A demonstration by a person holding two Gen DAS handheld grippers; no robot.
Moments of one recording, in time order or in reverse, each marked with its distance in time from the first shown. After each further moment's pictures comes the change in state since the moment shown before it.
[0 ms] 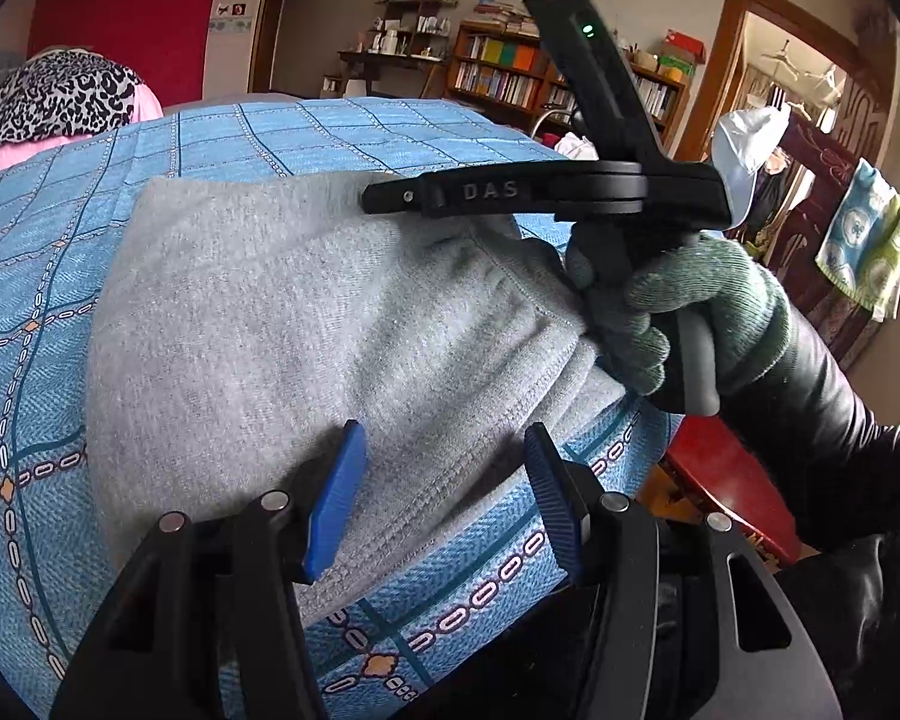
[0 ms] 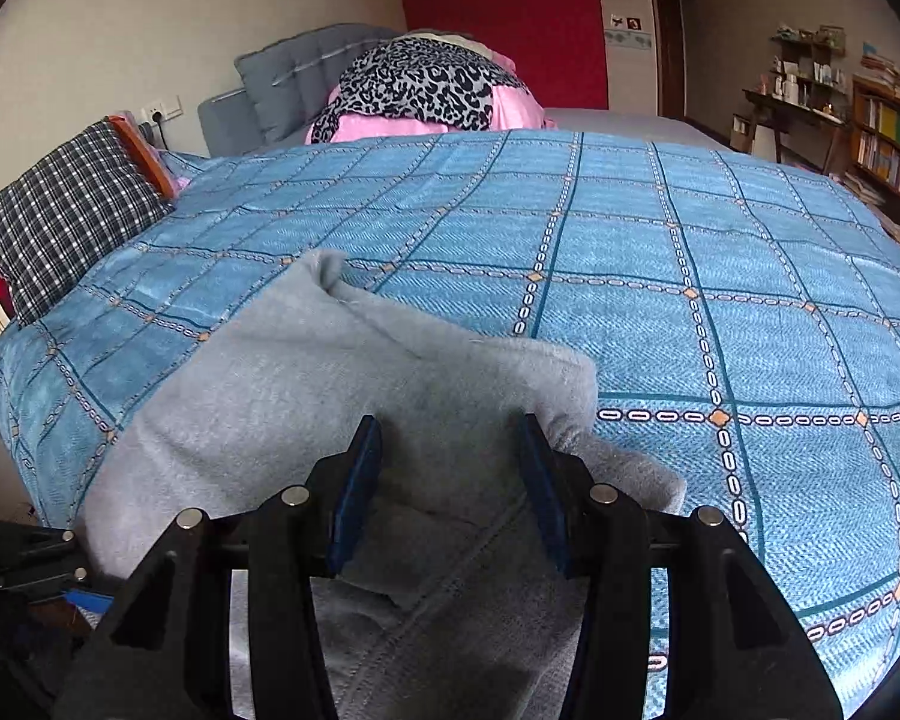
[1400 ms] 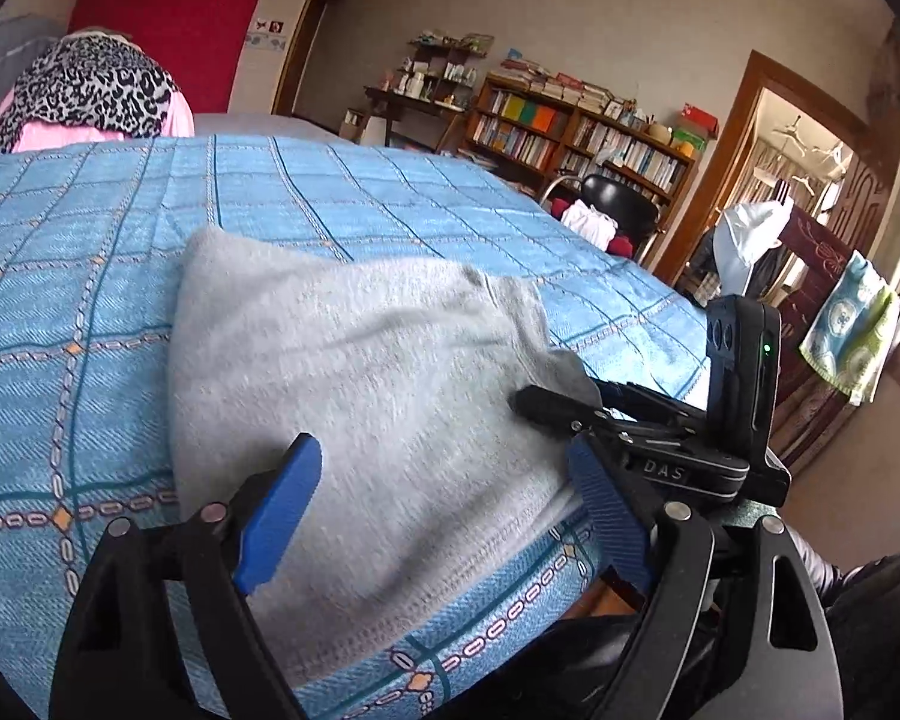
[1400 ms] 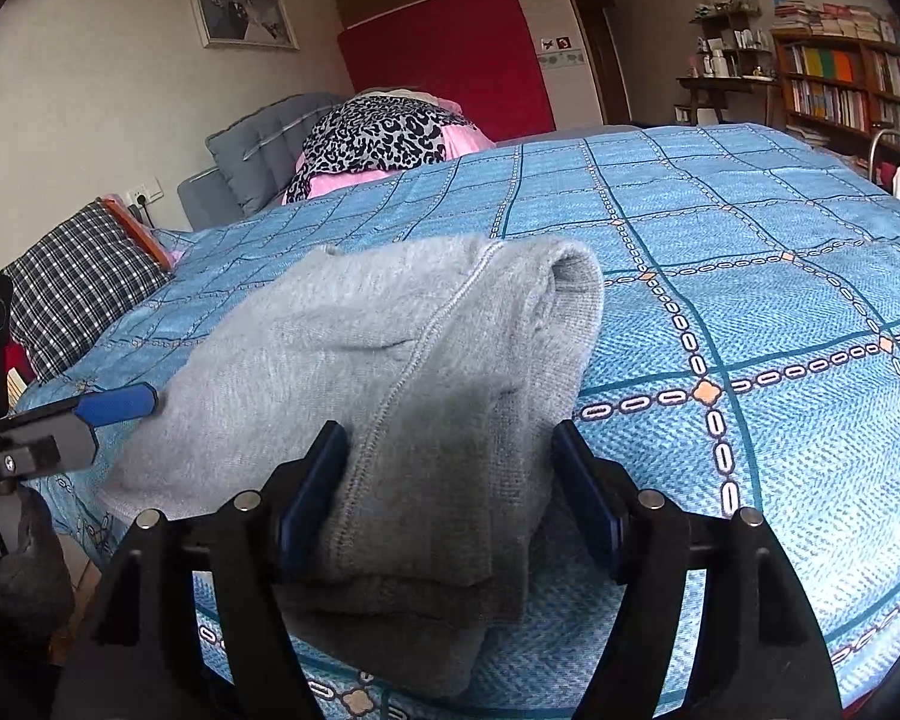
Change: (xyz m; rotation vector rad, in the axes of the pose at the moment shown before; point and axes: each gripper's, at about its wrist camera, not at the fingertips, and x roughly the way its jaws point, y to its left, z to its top) left arm -0.048 0.032 0.022 -0.117 -0.137 -0.018; right arm -0.069 0.005 -0.097 0.194 -0.159 -0.003
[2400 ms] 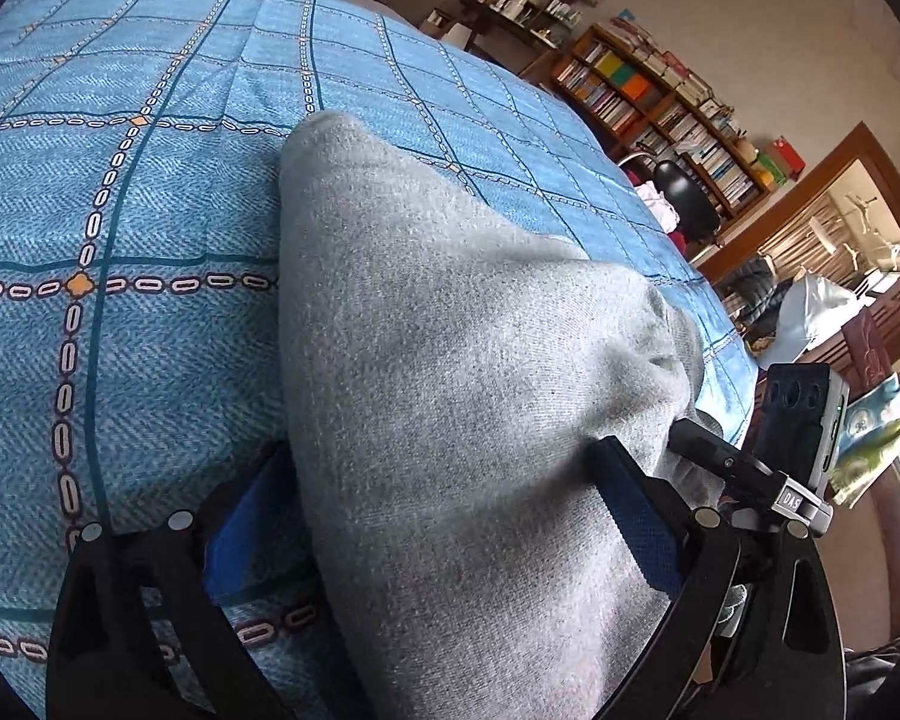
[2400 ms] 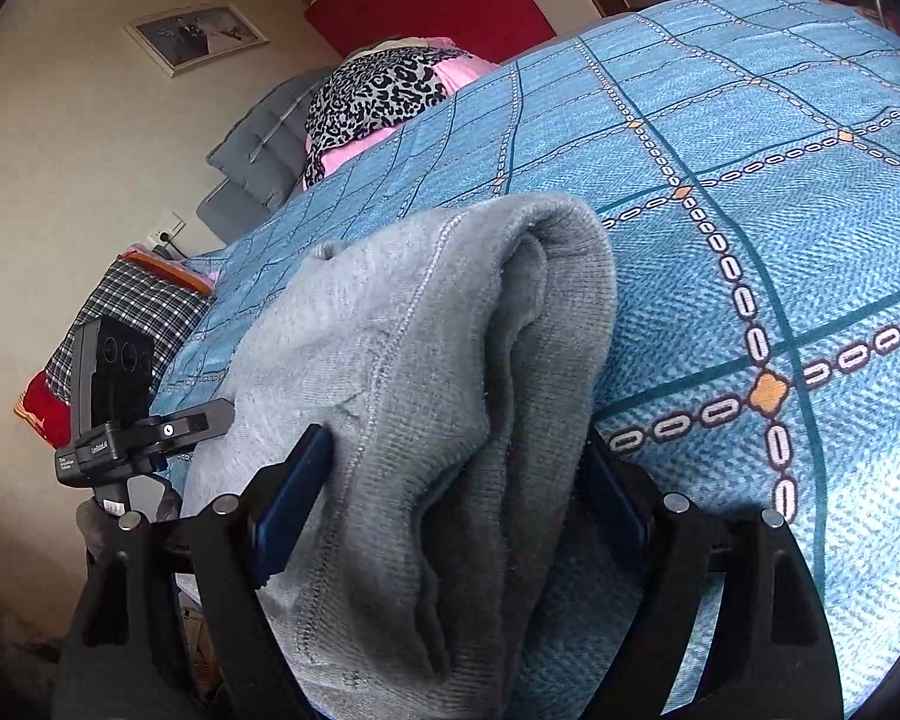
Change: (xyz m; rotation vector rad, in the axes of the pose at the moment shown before) left arm 0.057 0.110 0.027 -0.302 0.251 -0.026; right arm 0.039 -0.034 0.031 0.248 0.191 0.212
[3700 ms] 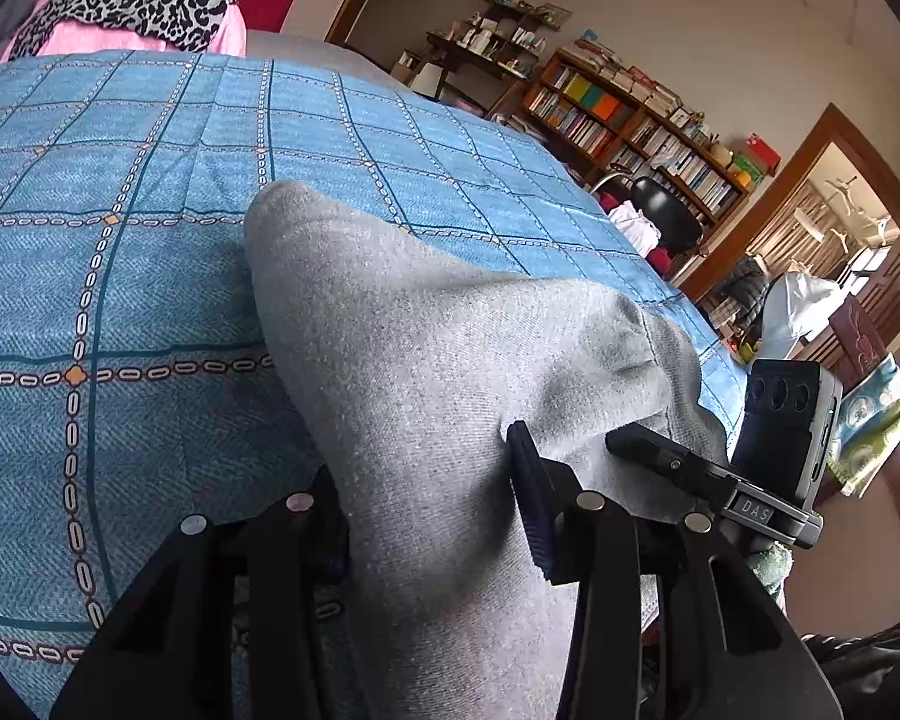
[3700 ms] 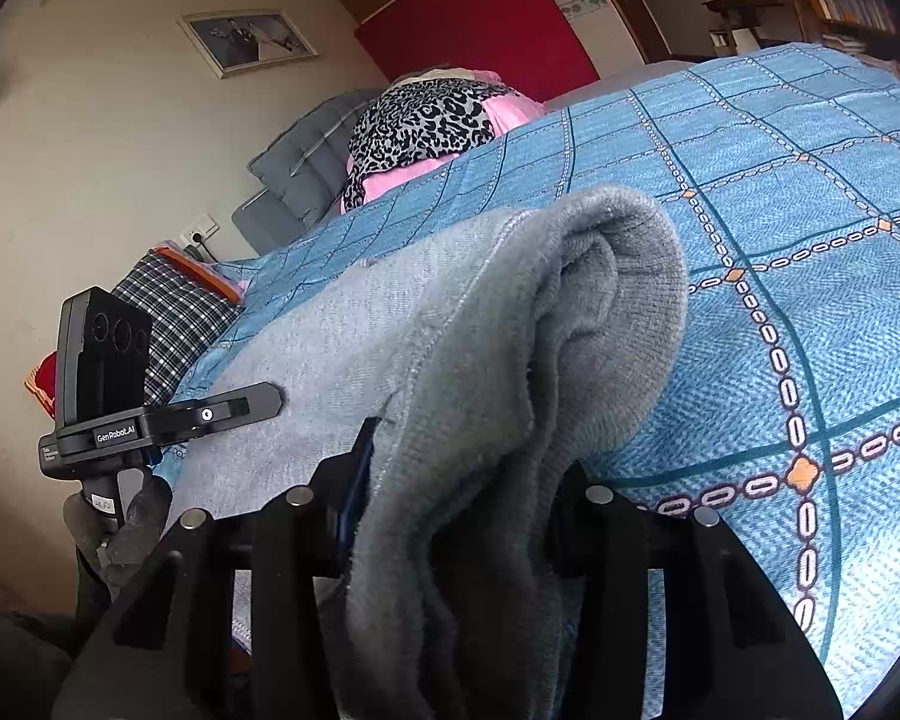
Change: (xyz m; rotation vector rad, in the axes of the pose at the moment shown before) left arm -0.019 -0.041 0.014 0.097 -0.108 0.010; right arm -0.011 0.025 0.012 -0.103 -0.107 0.031
